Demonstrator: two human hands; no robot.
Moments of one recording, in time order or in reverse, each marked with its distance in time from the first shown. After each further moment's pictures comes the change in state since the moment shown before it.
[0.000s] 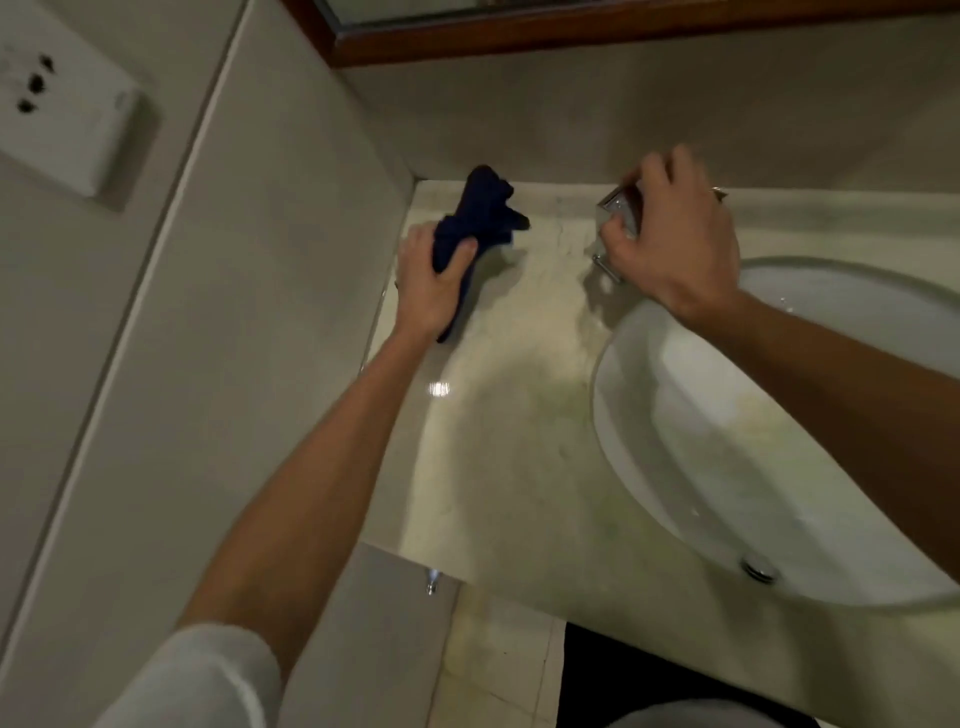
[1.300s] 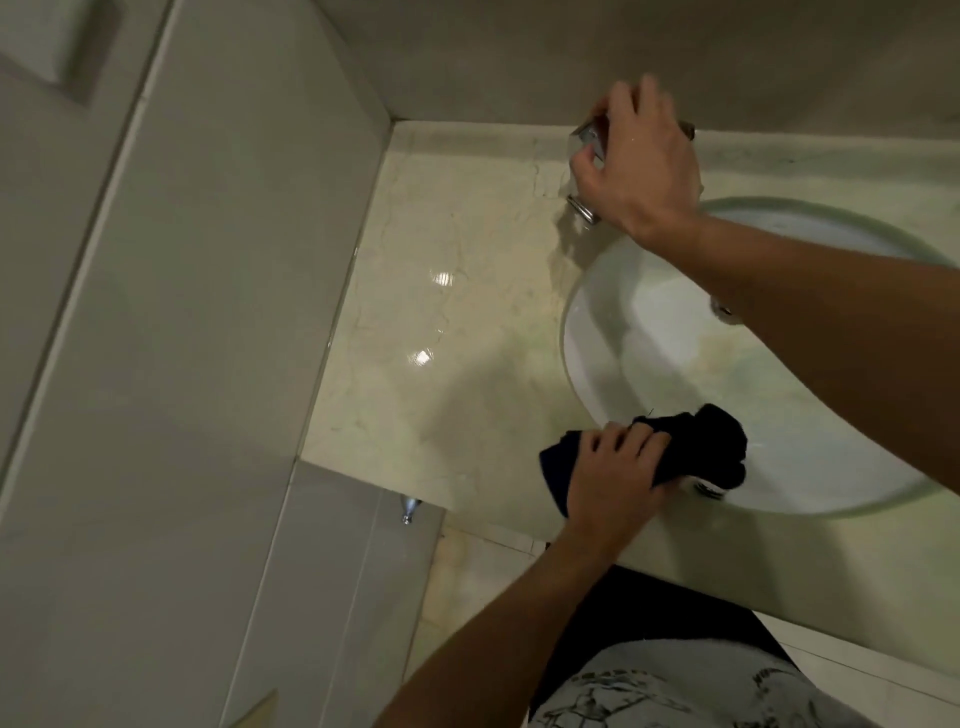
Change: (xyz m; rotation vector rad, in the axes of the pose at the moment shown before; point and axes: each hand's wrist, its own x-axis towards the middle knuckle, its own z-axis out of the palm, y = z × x) left_hand -0.324 0.077 0.162 0.456 -0.208 0.438; right_hand -0.003 0.002 0.005 -0.043 0.016 -0.007
